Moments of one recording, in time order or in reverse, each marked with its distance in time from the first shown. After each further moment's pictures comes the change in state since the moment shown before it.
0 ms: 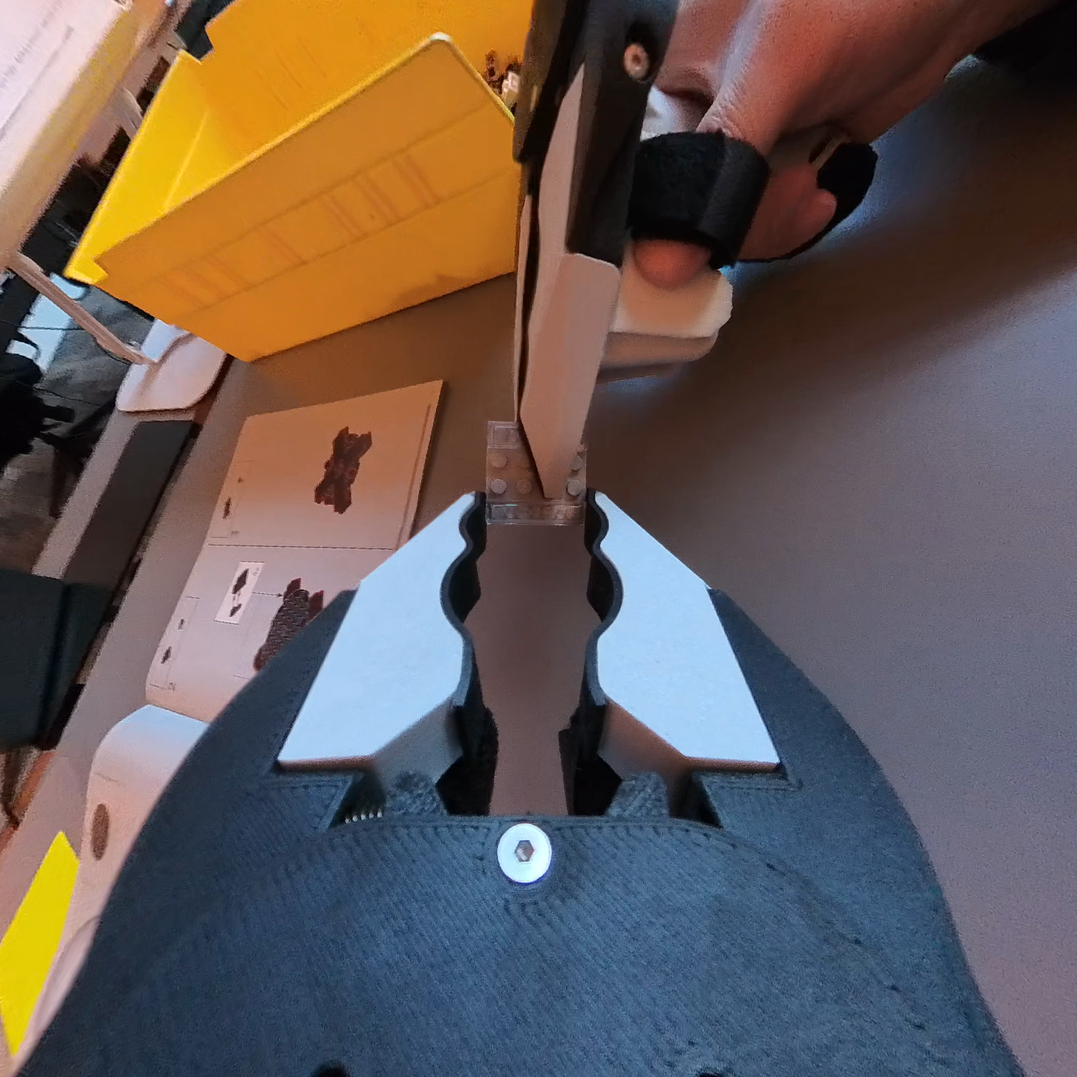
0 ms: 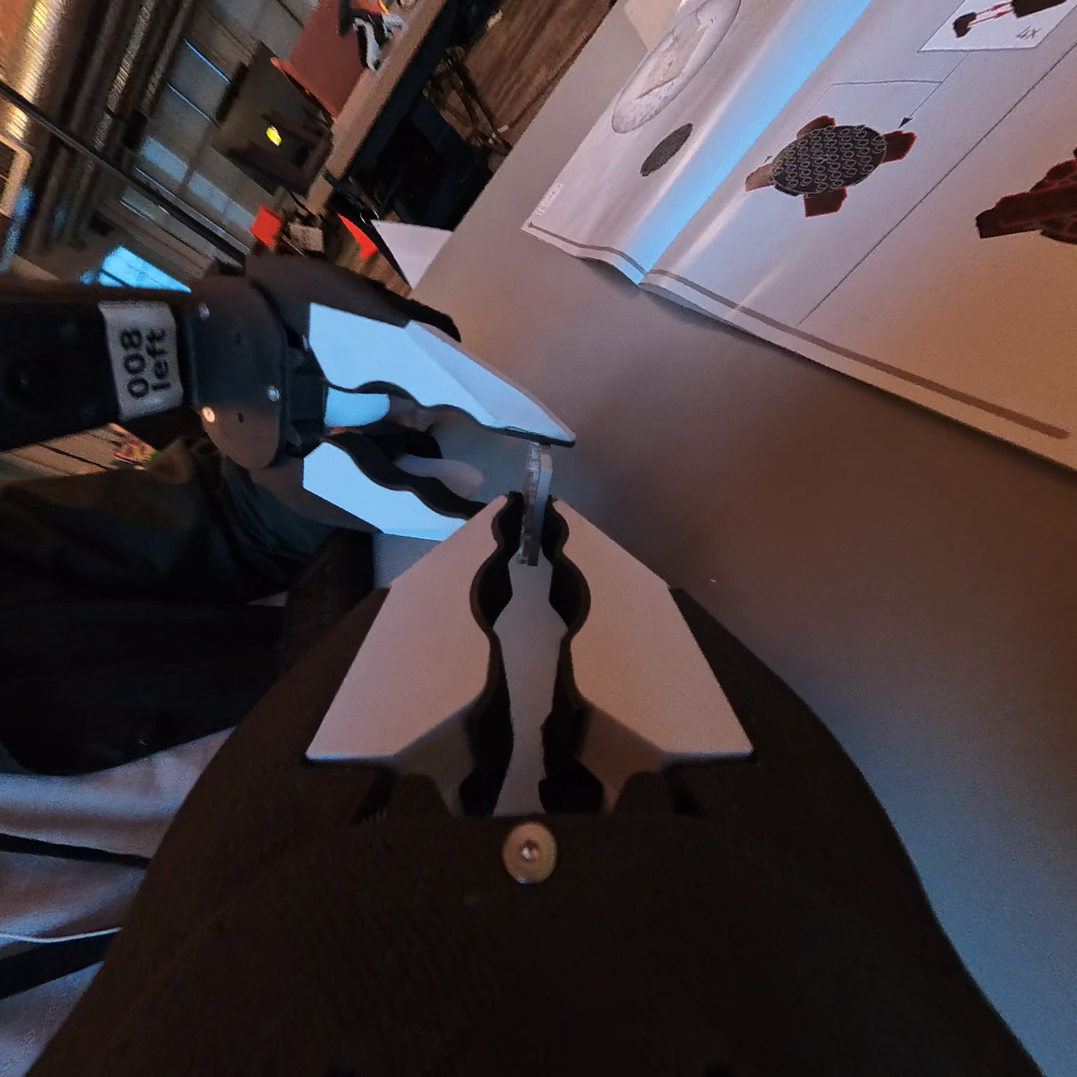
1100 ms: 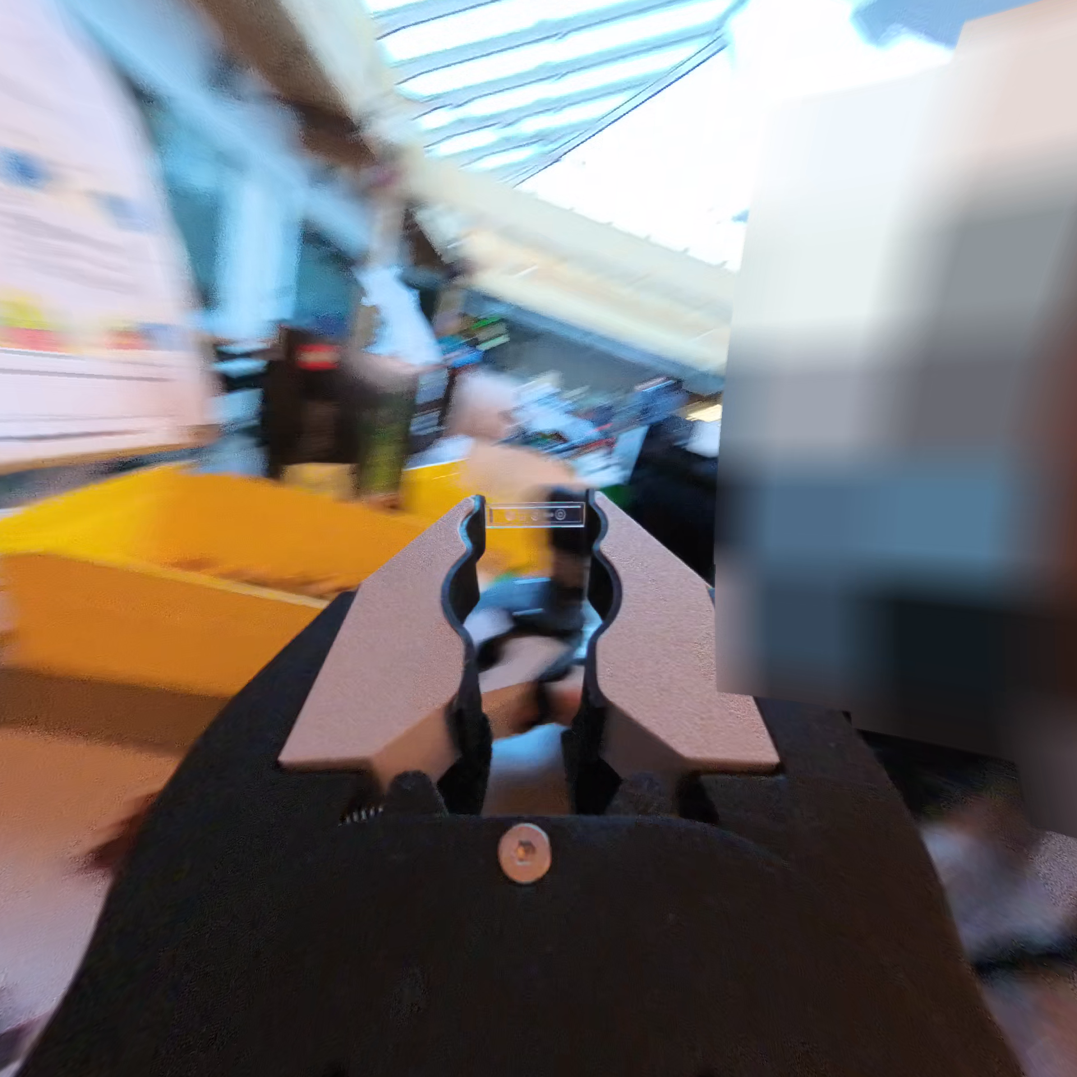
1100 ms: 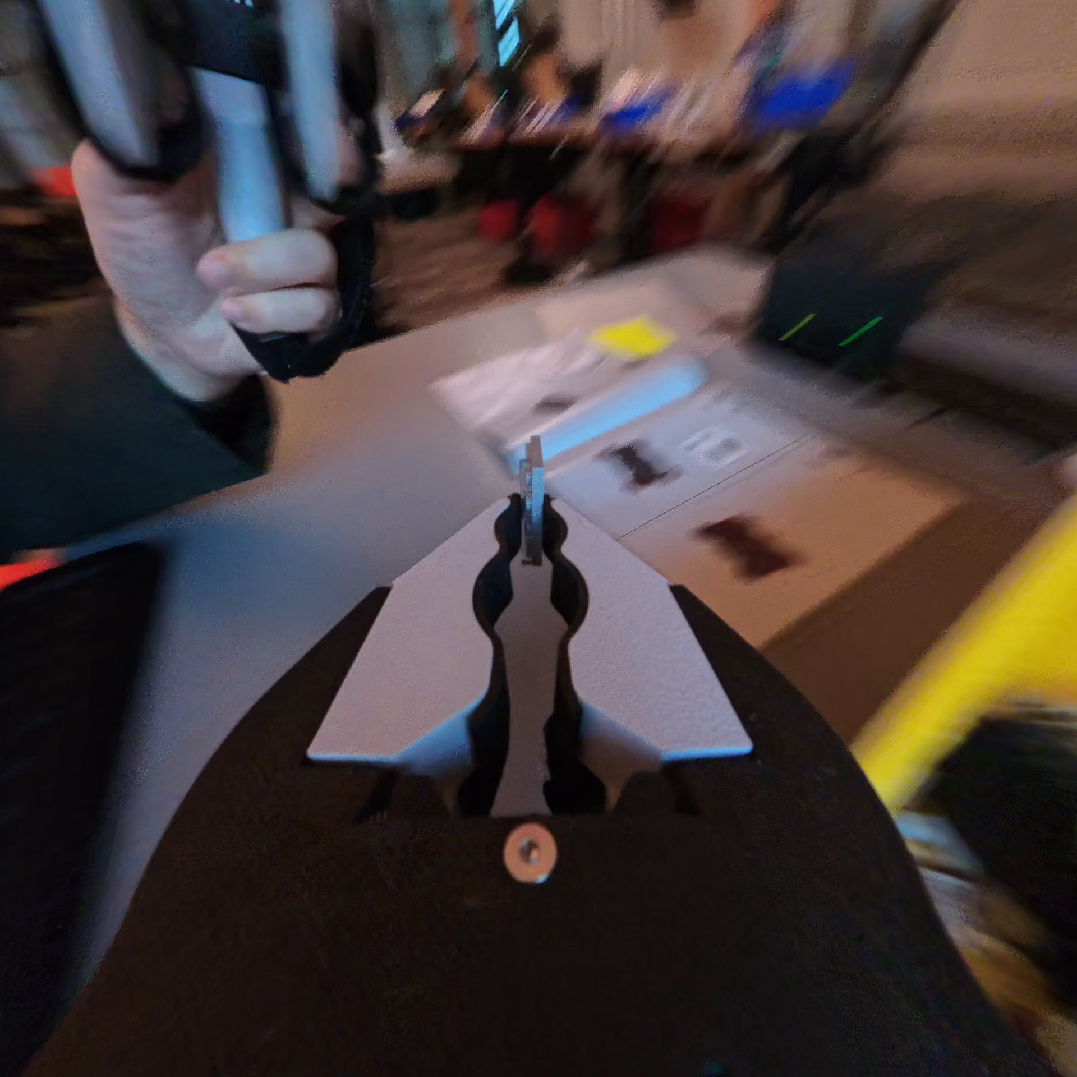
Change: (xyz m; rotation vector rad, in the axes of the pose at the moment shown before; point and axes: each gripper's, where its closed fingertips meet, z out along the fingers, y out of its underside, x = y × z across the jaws) left arm -0.089 -0.152 -0.116 0.911 0.445 -0.718; right arm -0.005 -0.058 -0.048 0.323 0.267 -0.573
